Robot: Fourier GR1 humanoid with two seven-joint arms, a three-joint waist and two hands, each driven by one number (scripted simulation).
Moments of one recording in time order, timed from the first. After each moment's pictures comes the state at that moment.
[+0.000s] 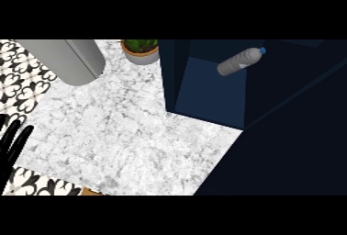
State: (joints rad) left arm 0.30 0.76 -0.12 -1.84 1.00 -0.26 -0.47; right arm 0.24 -0.48 0.62 -2.47 -0.03 0.53 0.18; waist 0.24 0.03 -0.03
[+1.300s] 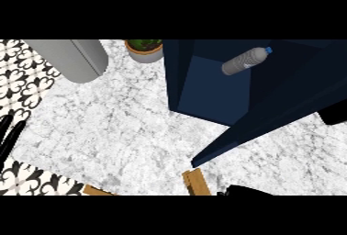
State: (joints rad) left arm 0.27 0.79 -0.09 -1.79 1.03 -0.31 -0.46; right arm -0.12 -0.29 0.51 -2.21 -0.33 0.51 0.41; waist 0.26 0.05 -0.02
